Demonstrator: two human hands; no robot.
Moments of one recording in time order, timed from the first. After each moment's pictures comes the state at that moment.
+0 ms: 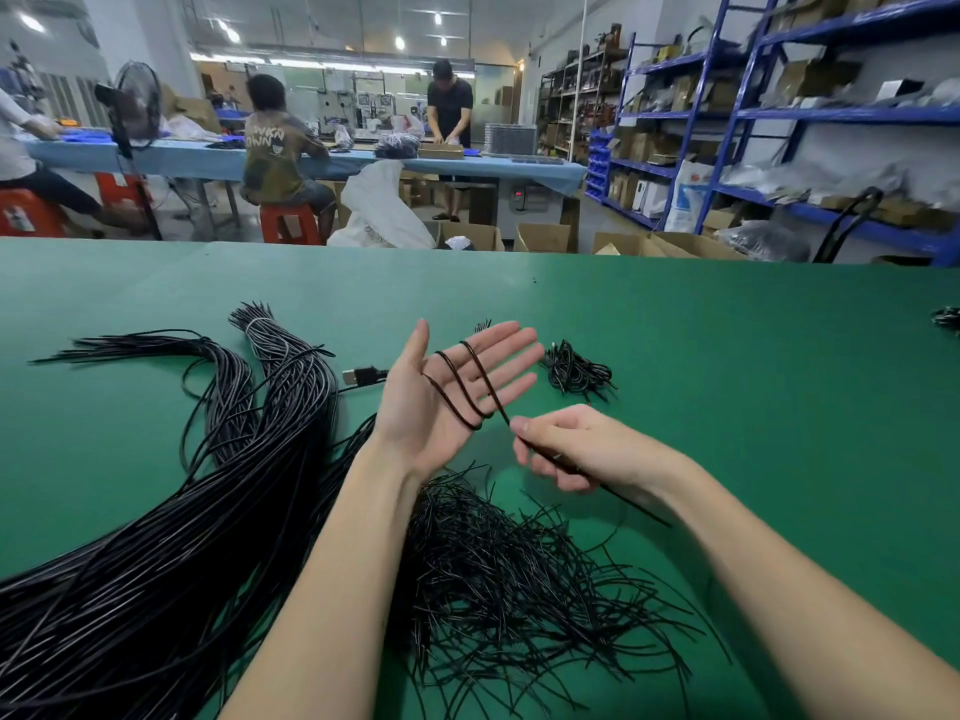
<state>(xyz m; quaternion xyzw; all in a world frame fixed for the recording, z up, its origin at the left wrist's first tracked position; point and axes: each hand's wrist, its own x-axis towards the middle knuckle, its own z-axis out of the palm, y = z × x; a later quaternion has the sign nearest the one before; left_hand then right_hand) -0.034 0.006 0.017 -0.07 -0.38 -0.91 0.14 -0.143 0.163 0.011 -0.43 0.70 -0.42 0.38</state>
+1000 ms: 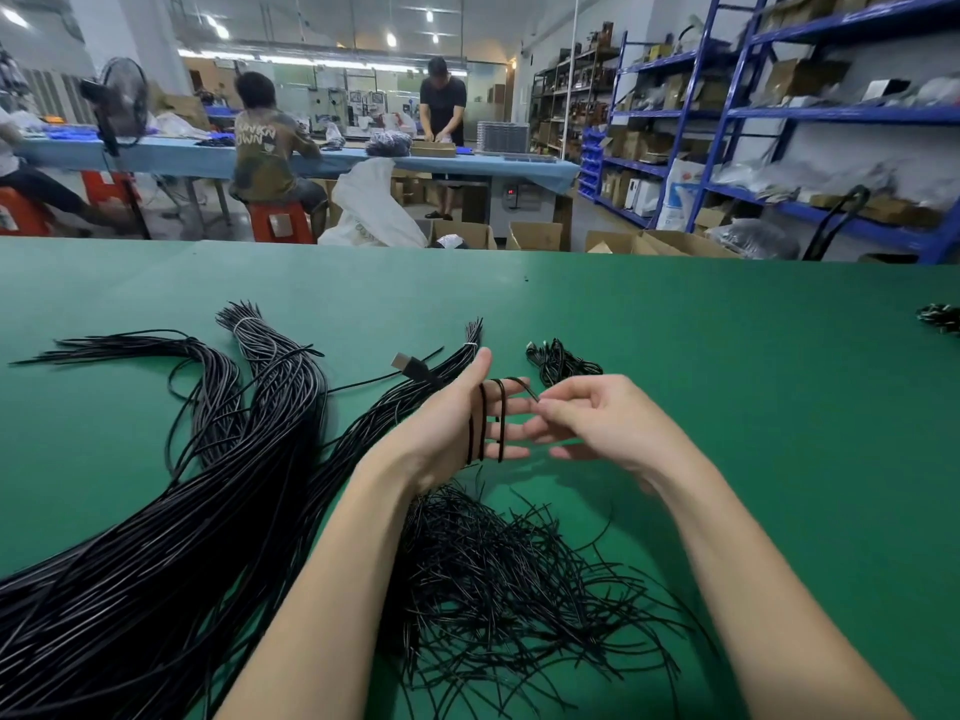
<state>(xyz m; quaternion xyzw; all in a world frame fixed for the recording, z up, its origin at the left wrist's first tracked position) -0.044 0.026 0.013 0.13 -0.59 -0.80 0.05 -0.132 0.172 0.036 -0.29 0.78 -0.50 0.24</state>
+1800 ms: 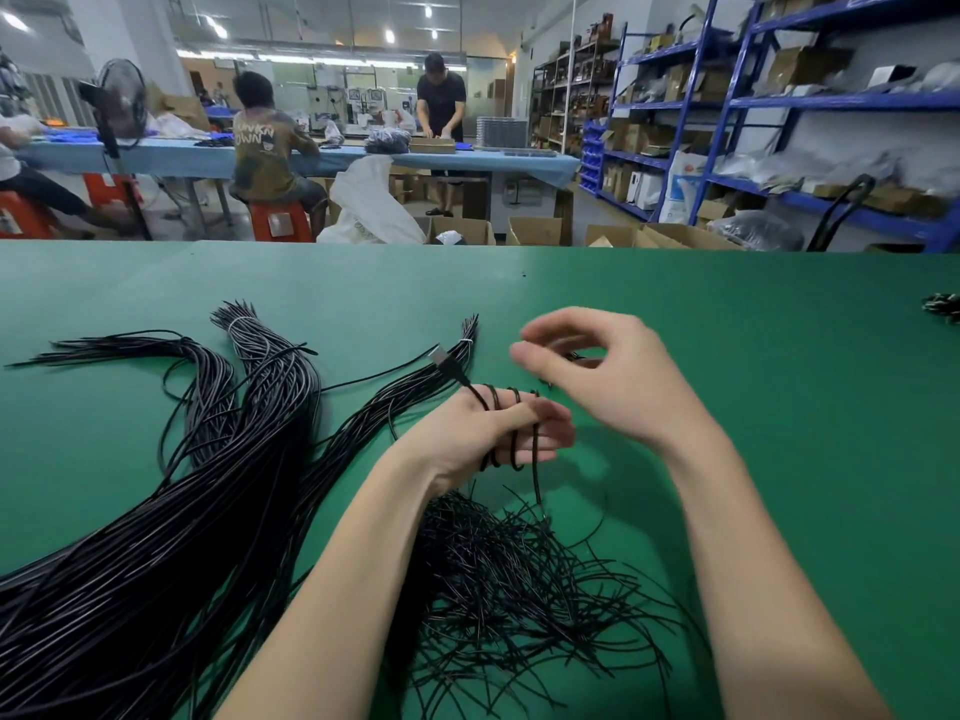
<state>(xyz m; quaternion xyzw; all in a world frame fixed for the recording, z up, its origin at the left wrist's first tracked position) -0.050 0.041 0.002 0.05 -0.66 -0.75 0.06 -0.131 0.179 0.068 -0.43 0.77 -0.47 0.01</state>
